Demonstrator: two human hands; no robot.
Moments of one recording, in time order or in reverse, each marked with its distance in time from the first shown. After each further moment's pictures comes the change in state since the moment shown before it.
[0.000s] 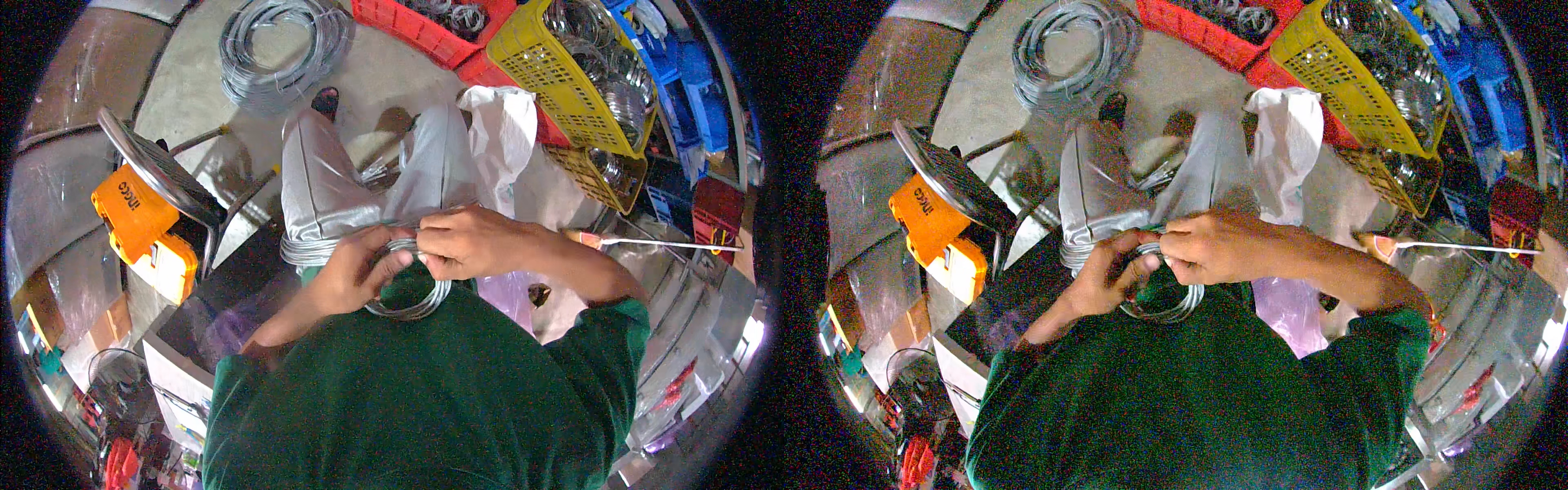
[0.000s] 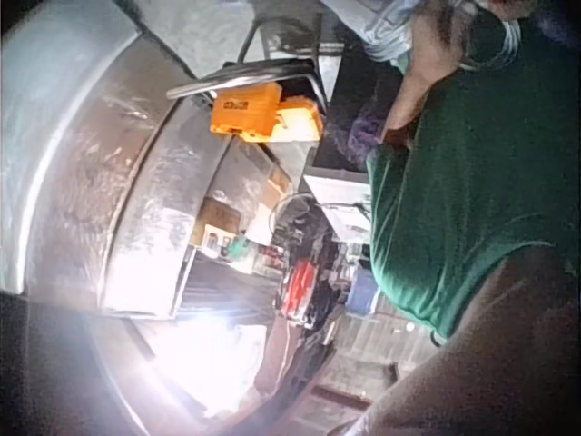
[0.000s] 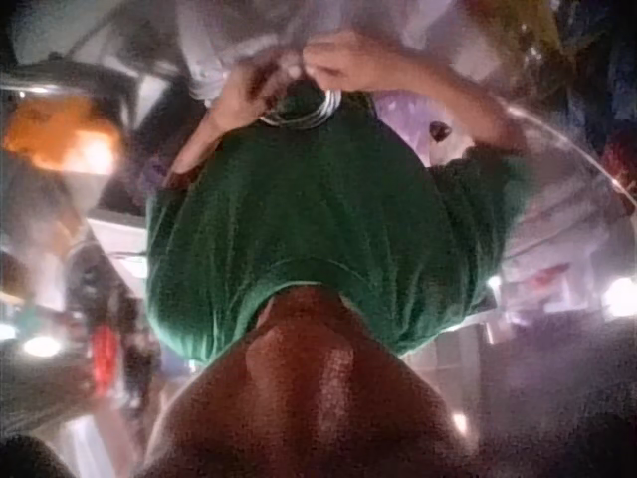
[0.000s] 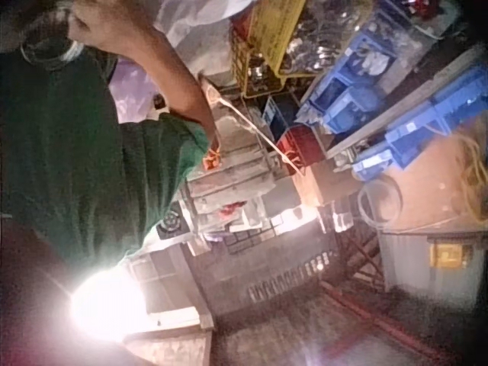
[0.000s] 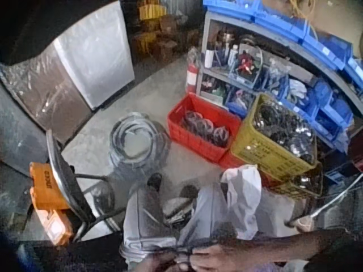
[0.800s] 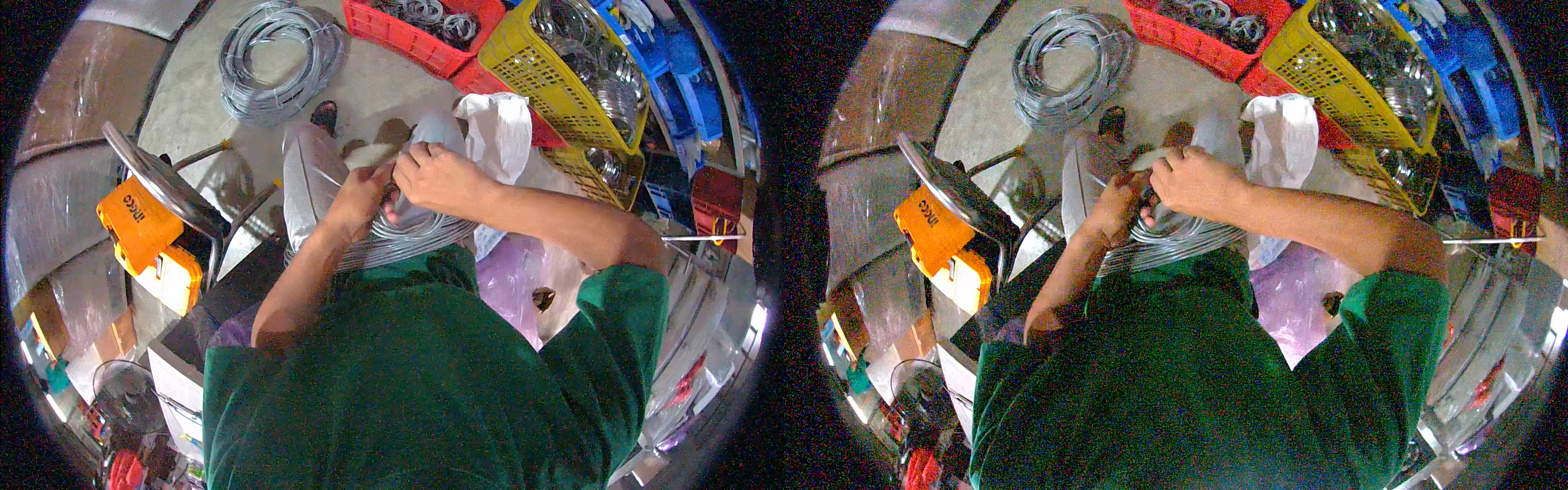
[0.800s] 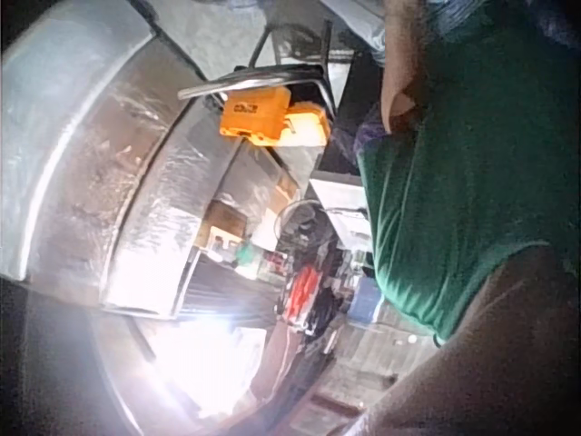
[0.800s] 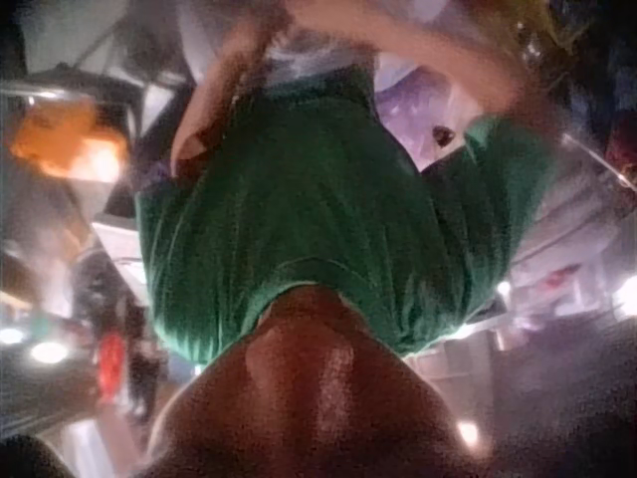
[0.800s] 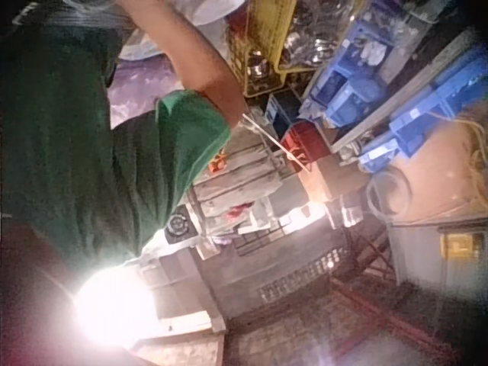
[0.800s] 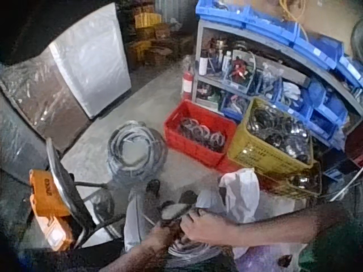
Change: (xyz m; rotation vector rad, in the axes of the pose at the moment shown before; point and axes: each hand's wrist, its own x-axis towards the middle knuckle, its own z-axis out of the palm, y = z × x) left_hand 0.097 -0.017 -0.014 -0.527 0.251 -0.317; right_hand 0.029 0.055 0.002 -1.168 -0.130 -0.058
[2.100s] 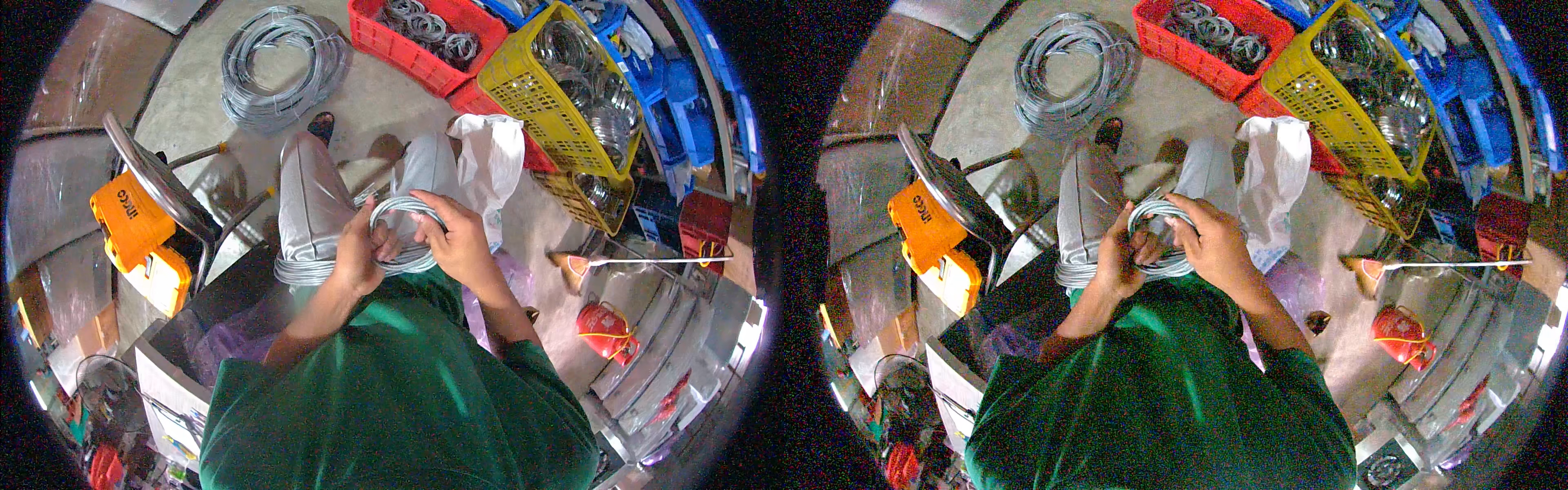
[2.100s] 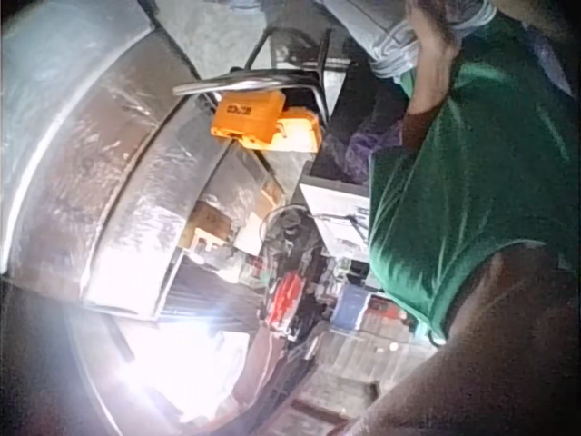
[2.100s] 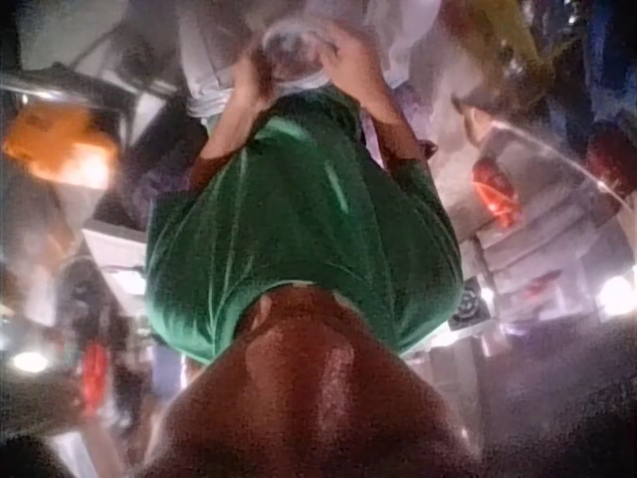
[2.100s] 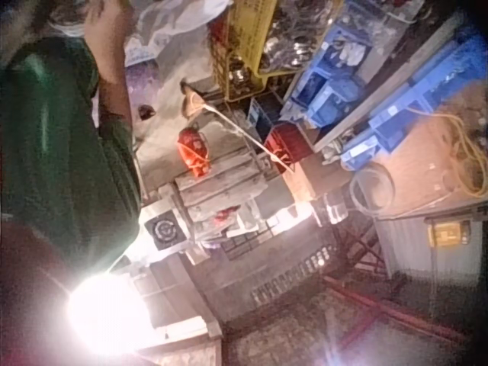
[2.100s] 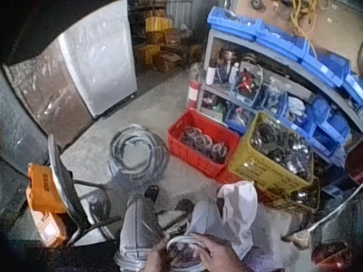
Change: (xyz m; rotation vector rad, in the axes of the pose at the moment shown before) left_hand -0.030 -0.040 0.013 -0.764 -0.040 -0.010; right_hand -0.024 -0.054 -0.028 1.256 0.342 1.009
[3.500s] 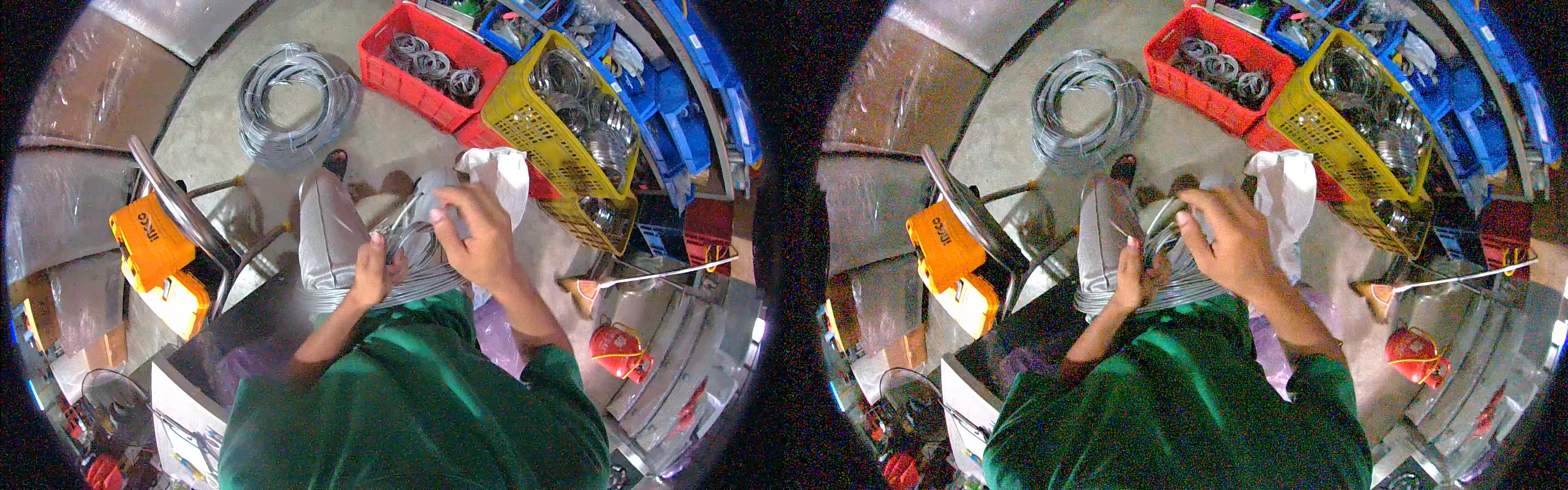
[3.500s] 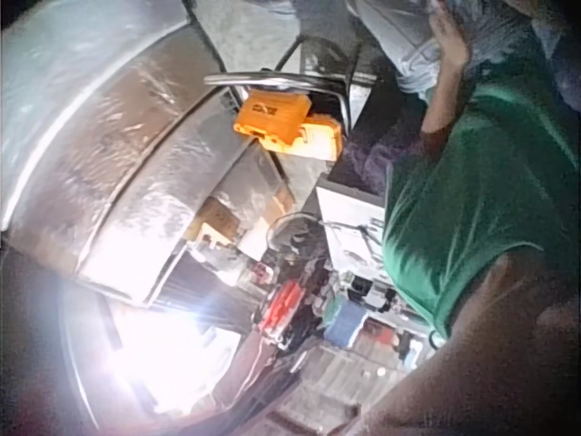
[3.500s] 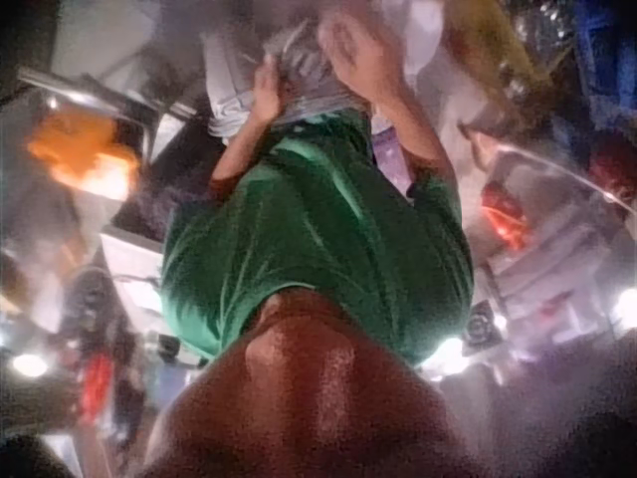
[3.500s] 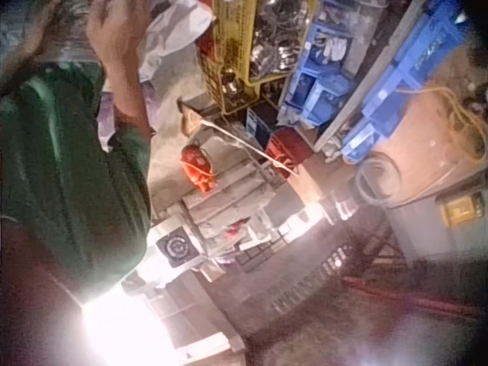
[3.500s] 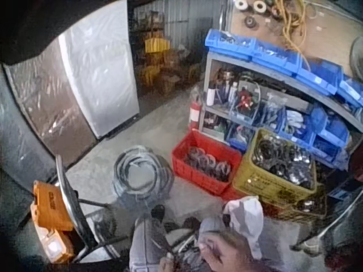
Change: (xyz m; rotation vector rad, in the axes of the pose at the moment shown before) left_hand 0.010 0.002 -0.025 0.442 -0.121 0.270; right_hand 0.040 -0.052 -0.024 -0.337 0.300 -0.475
